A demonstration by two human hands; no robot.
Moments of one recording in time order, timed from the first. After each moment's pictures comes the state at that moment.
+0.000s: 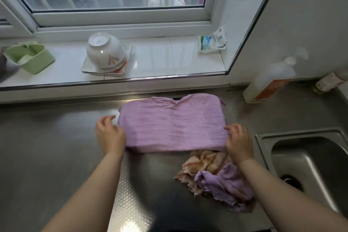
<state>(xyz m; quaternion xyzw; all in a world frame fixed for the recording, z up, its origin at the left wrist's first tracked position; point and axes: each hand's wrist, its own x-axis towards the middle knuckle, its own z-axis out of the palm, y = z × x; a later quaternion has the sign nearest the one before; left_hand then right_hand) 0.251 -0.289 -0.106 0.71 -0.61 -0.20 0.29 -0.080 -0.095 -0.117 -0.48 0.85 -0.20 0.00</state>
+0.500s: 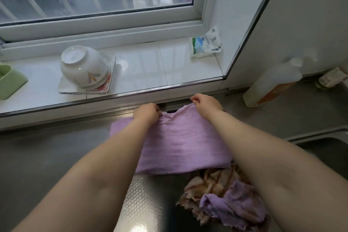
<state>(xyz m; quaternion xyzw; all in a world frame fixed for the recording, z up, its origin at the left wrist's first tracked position) 0.088 -0.406 -0.111 0.50 -0.83 -0.20 -0.12 -0.108 -0.295 -0.089 -0.46 0.84 -0.13 0.24</state>
